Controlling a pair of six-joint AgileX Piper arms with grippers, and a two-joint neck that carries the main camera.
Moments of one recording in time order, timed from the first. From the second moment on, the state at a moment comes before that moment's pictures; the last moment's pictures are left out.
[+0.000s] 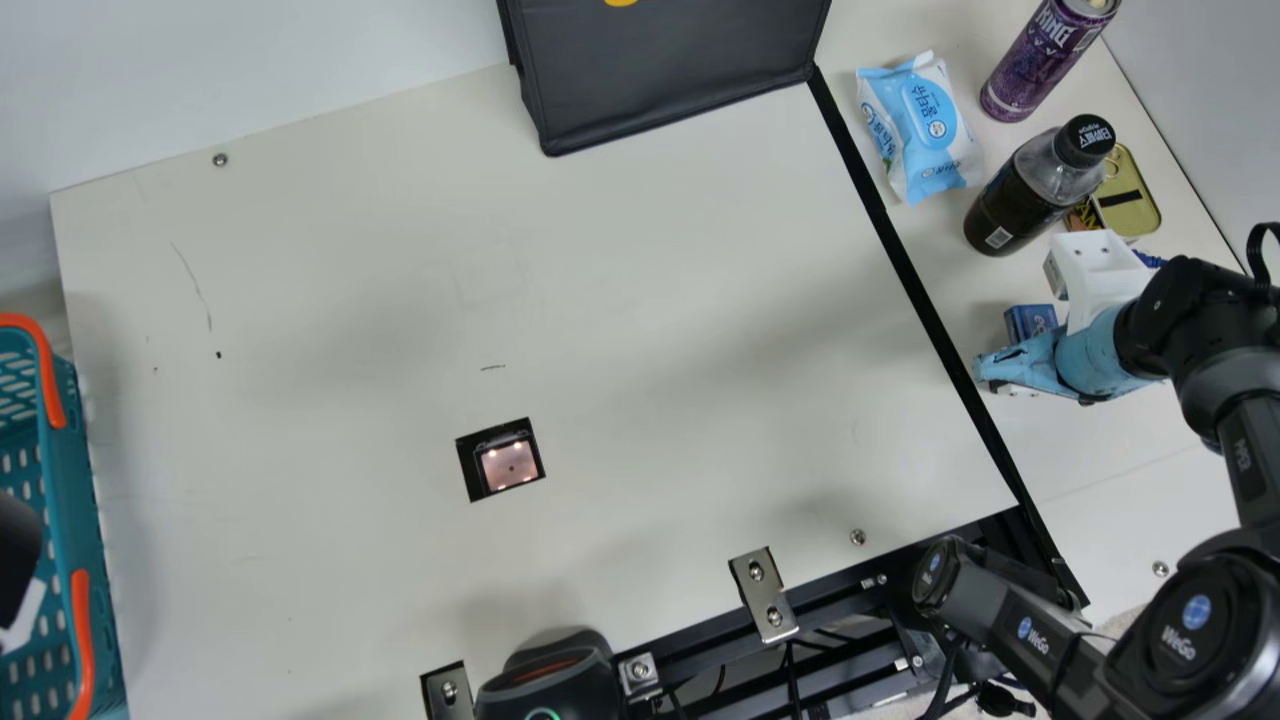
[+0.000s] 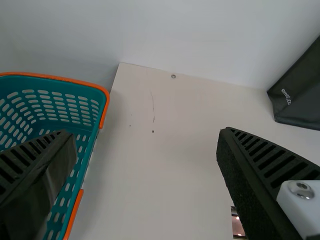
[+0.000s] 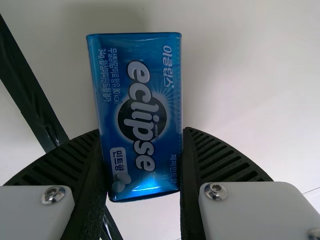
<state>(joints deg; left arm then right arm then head) -7.0 38.3 -57.8 3.7 56.3 -16.6 -47.3 77.6 -36.8 -4.4 42.7 -27.3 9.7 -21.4</state>
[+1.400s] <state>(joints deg) -7.0 38.3 -57.8 3.7 56.3 -16.6 -47.1 65.9 -47.3 7.5 58.7 -29.5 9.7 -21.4</state>
